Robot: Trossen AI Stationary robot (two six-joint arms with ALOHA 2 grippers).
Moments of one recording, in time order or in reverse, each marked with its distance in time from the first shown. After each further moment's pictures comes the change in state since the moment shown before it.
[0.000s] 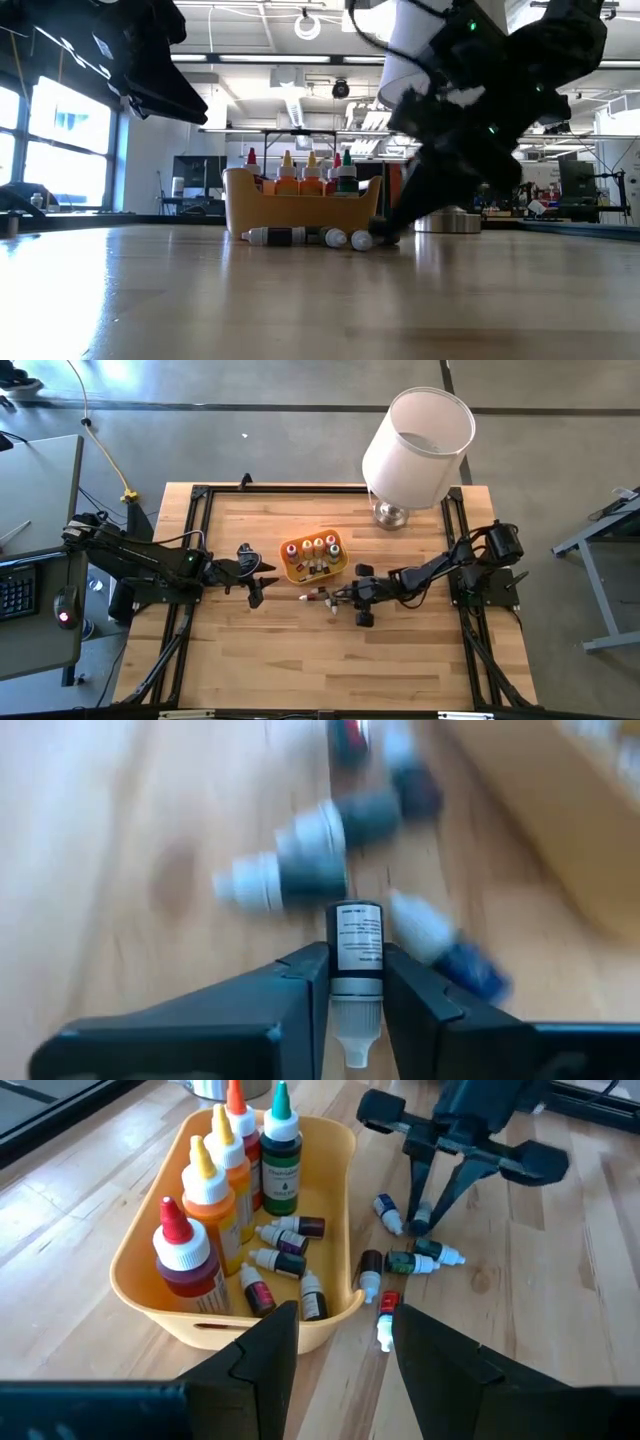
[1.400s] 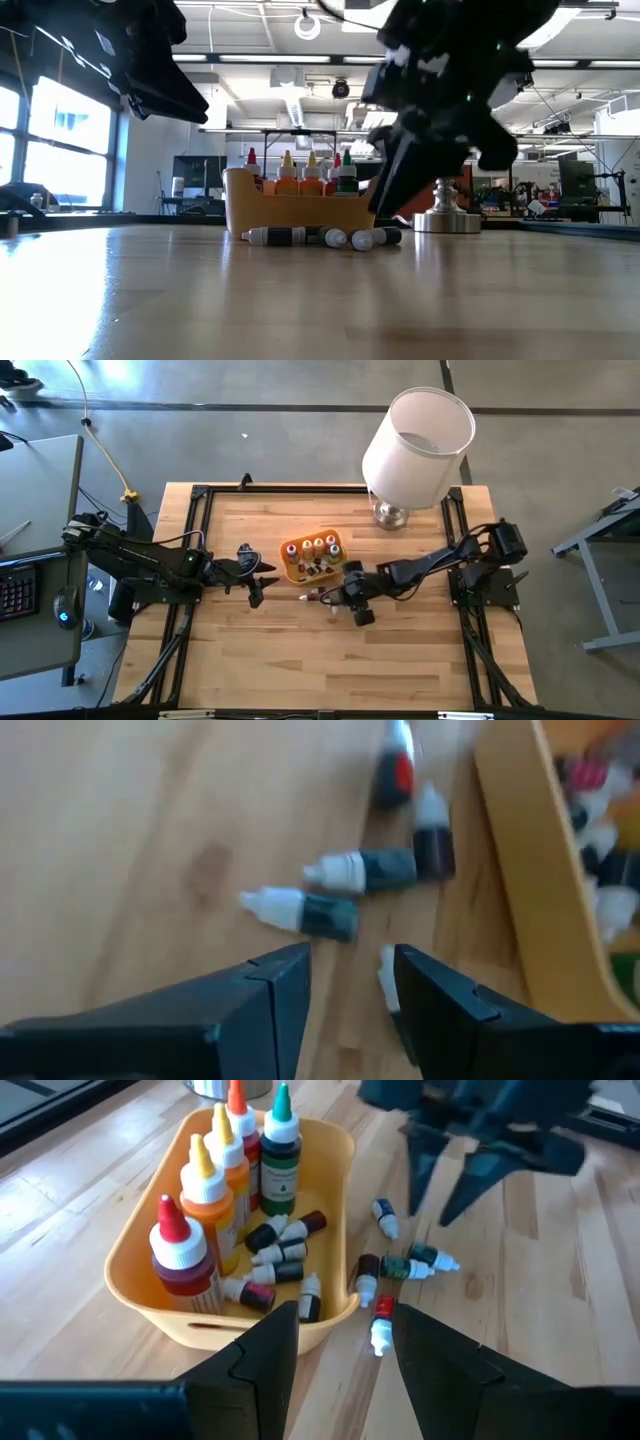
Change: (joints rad) left arm 0.000 0.000 0.000 0.008 0.002 -0.031; right arm -0.031 -0.021 0.241 -0.414 -0.066 -0.288
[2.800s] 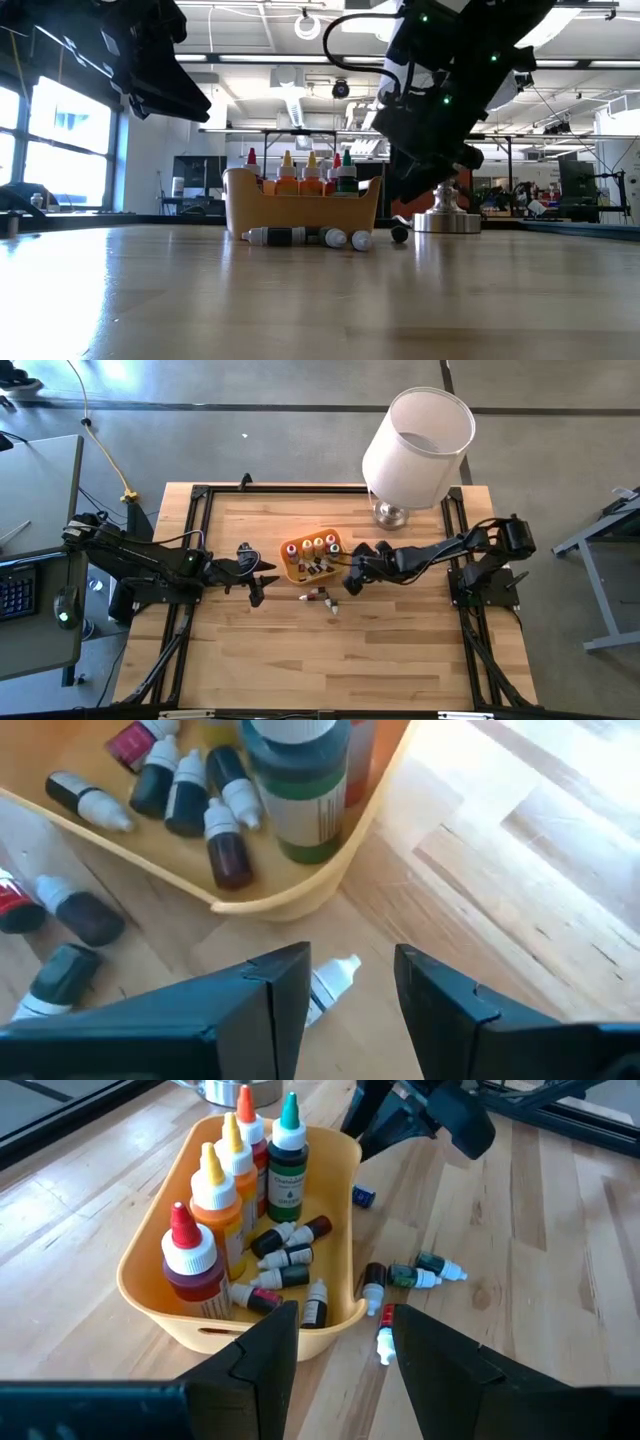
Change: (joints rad) left arm 0.000 0.000 0.000 0.008 -0.025 -0.006; right arm -0.096 -0.089 -0.037 -0.170 0.351 0.853
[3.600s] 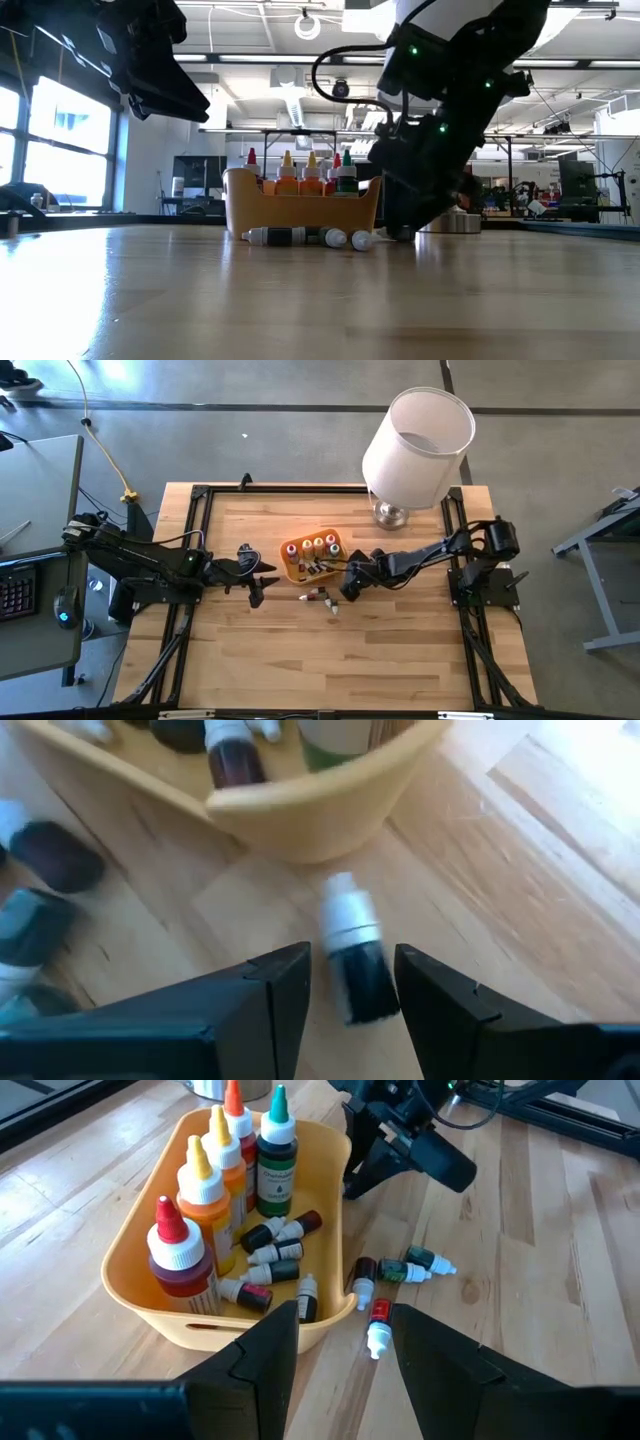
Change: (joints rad) left arm 0.000 0.000 0.000 -0.001 0.027 -0.005; right arm -0.003 0.119 -0.001 0.066 -0.098 0.021
